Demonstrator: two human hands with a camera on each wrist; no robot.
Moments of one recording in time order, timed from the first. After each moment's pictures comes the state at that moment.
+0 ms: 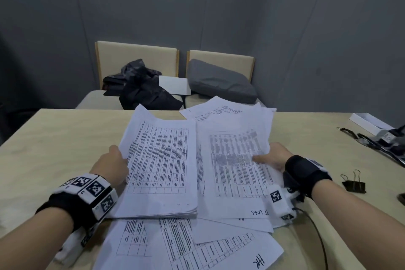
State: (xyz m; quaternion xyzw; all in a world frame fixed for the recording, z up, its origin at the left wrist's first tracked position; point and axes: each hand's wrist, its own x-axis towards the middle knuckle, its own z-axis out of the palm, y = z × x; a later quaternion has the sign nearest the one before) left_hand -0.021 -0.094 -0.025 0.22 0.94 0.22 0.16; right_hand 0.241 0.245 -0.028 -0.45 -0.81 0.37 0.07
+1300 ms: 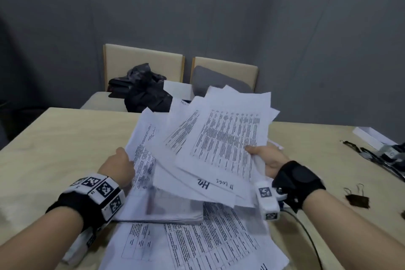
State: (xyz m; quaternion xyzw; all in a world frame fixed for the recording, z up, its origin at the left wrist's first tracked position) left_hand -0.017 -0.098 -0.022 0.23 0.93 0.23 0.15; right_hand 0.204 0.204 0.000 -0.36 -0.59 0.71 0.16
